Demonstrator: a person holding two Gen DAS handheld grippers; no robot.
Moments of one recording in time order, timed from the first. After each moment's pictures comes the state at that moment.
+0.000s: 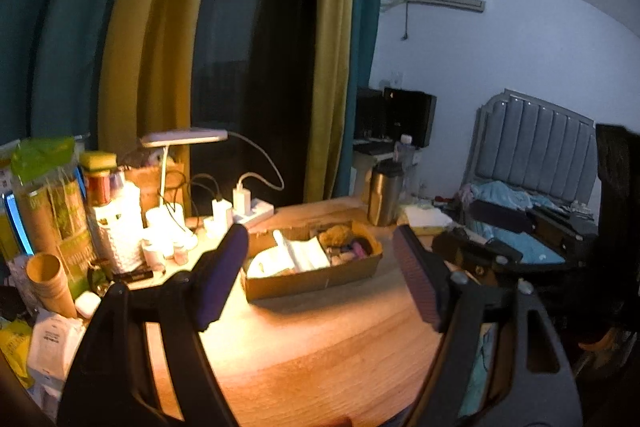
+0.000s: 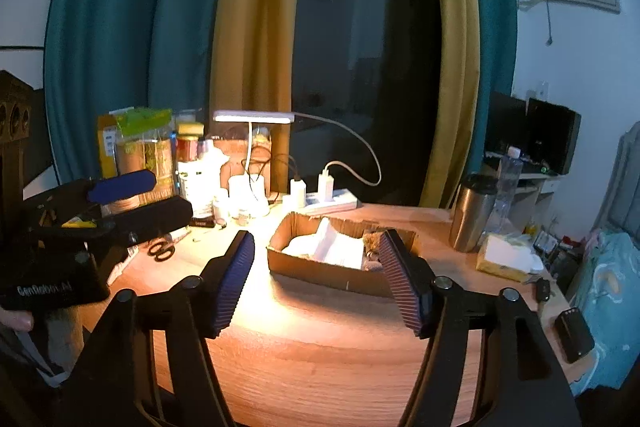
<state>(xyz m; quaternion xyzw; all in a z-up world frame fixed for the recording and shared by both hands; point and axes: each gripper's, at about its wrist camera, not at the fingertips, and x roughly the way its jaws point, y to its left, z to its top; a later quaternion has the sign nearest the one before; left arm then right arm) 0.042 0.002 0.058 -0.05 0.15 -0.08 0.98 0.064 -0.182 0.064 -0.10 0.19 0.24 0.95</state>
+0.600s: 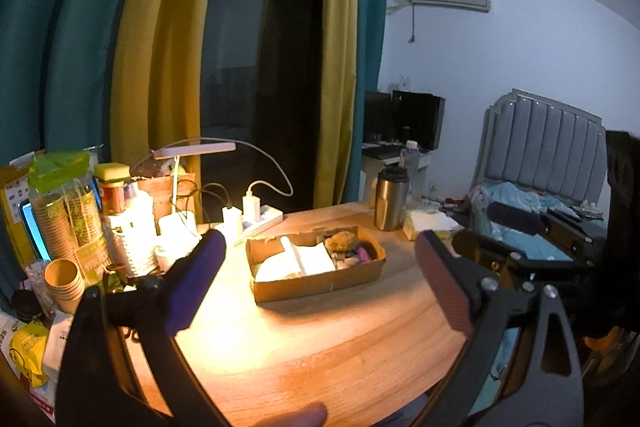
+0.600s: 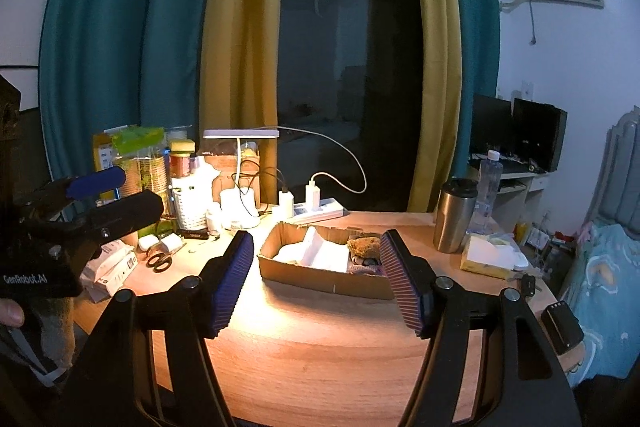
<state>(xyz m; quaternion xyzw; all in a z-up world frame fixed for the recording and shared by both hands) 0.025 -0.011 0.074 -0.04 0.15 -0.06 0.99 0.048 -0.205 0.083 -0.08 0.17 0.22 0.96</state>
